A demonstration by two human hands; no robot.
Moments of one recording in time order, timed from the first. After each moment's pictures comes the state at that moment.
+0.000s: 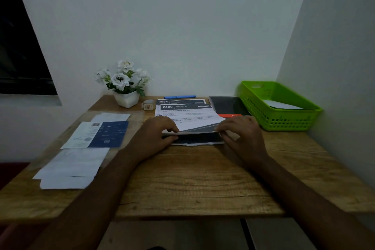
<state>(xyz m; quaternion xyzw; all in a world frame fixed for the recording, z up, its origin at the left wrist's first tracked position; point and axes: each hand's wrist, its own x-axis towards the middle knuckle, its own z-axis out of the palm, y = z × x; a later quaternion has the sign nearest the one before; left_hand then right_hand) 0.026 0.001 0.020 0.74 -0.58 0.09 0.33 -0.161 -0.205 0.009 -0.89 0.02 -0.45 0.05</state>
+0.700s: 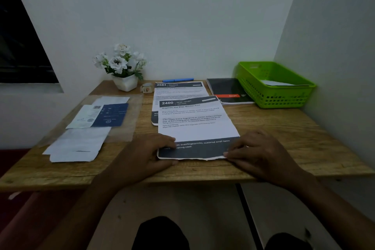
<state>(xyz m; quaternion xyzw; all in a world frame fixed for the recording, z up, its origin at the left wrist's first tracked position) -0.043 0.075 -0.009 0.76 -0.59 0.02 0.26 -0.260 -0.170 -0.002 -0.94 -0.12 -0.31 0.03</state>
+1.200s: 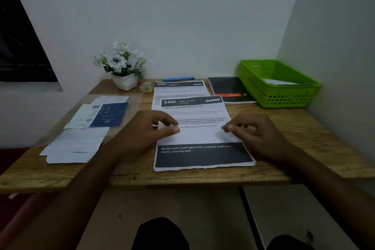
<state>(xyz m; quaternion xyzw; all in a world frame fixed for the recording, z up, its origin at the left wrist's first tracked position) -0.019 0.041 0.026 0.75 -0.53 -0.07 0.38 -0.222 -0.194 0.015 -0.92 -0.01 -0.28 0.29</state>
